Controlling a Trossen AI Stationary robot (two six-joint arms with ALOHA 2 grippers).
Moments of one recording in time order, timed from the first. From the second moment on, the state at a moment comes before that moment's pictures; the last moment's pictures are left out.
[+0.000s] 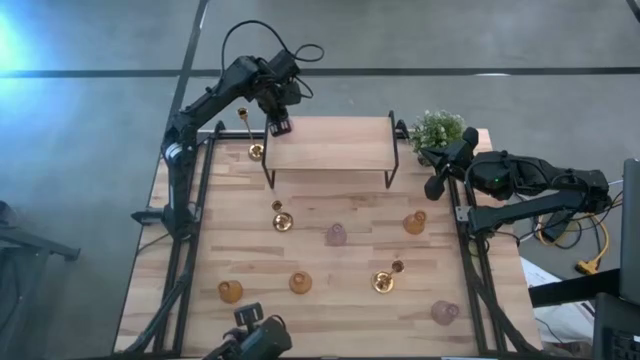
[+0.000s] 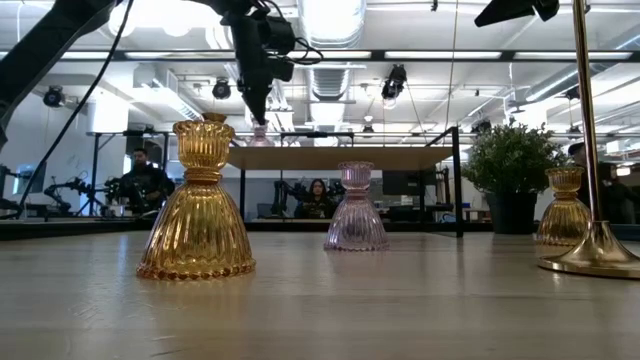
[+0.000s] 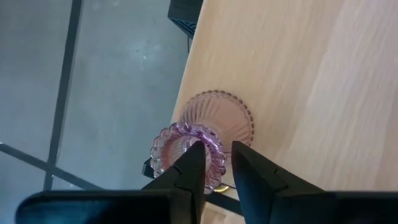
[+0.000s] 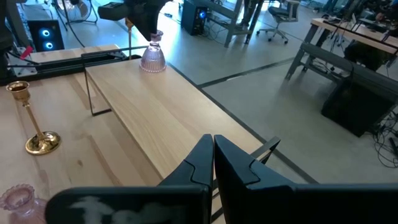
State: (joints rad) left arm 0.71 1.95 2.20 -1.42 -0.11 0.47; right arm 0.05 0.73 0.99 -0.70 0.73 0.15
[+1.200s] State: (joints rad) left arm 0.71 1.94 2.21 -1.46 -0.13 0.41; right arm 0.05 0.70 0.99 -0.70 0.73 0.15
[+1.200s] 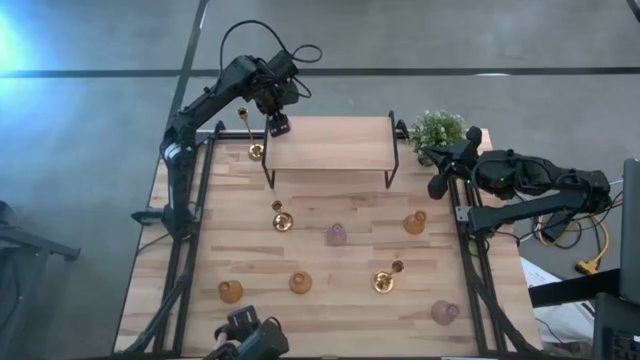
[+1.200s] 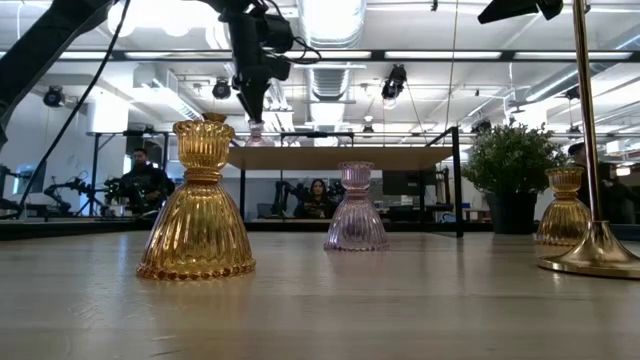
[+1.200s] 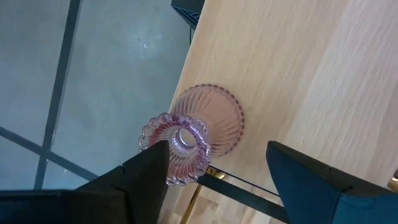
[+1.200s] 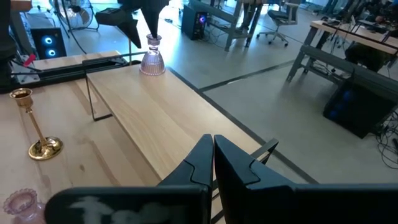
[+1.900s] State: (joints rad) left arm 0.70 1.87 2.35 -1.49 -0.06 0.34; right arm 0.05 0.70 0.99 -0.70 0.73 0.15
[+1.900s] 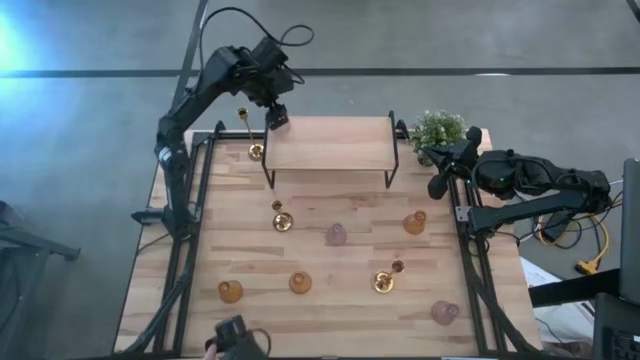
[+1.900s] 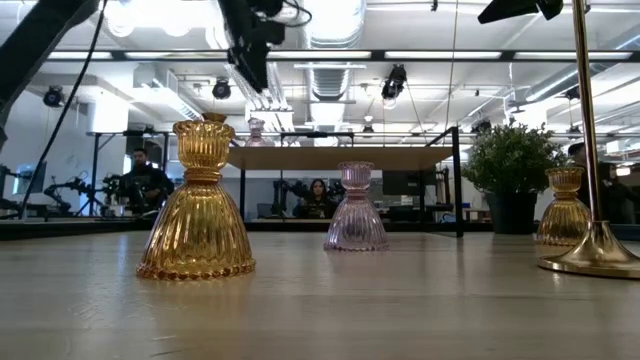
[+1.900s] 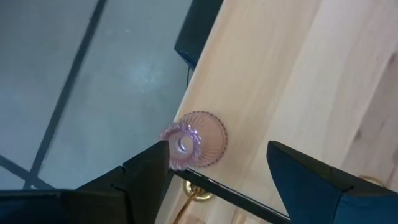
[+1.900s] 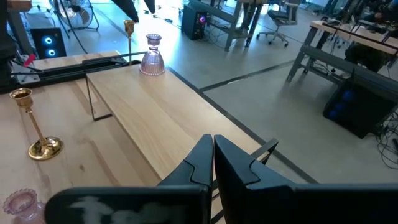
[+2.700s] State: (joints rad) left arm 0.41 1.39 2.31 -1.51 0.22 0.04; right arm 0.05 0.70 0.99 -0.60 0.73 0.08
